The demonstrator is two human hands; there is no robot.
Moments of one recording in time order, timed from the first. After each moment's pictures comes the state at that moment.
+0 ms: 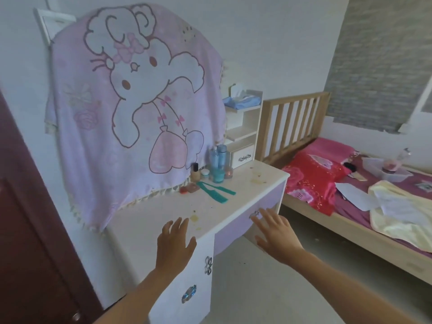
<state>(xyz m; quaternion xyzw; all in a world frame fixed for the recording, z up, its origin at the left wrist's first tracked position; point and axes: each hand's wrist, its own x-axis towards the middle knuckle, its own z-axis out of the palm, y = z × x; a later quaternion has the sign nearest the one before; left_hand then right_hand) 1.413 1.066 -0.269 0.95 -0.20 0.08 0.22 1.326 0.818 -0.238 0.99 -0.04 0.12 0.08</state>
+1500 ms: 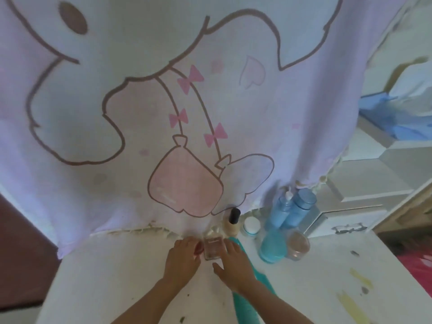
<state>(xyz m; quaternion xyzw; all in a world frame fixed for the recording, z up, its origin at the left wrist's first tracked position) 1.790 0.933 -0.368 0.97 0.06 -0.04 0.22 1.809 0.782 -0.352 0.96 0.22 -0.10 -0.11</state>
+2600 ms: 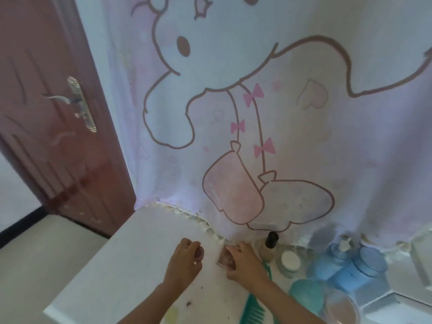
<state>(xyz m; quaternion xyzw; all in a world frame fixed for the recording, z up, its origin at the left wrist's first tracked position) 1.736 0.926 -0.360 0.91 0.30 0.10 0.27 1.858 0.795 -0.342 0.87 0.45 -0.17 -0.10</state>
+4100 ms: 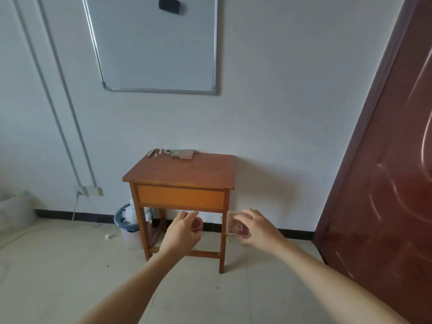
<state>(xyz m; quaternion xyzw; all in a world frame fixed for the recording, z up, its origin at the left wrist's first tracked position) 0.988 1.116 -0.224 0.54 0.77 0.31 0.10 1.176 1.217 -0.208 0.33 0.93 -0.10 -0.12</state>
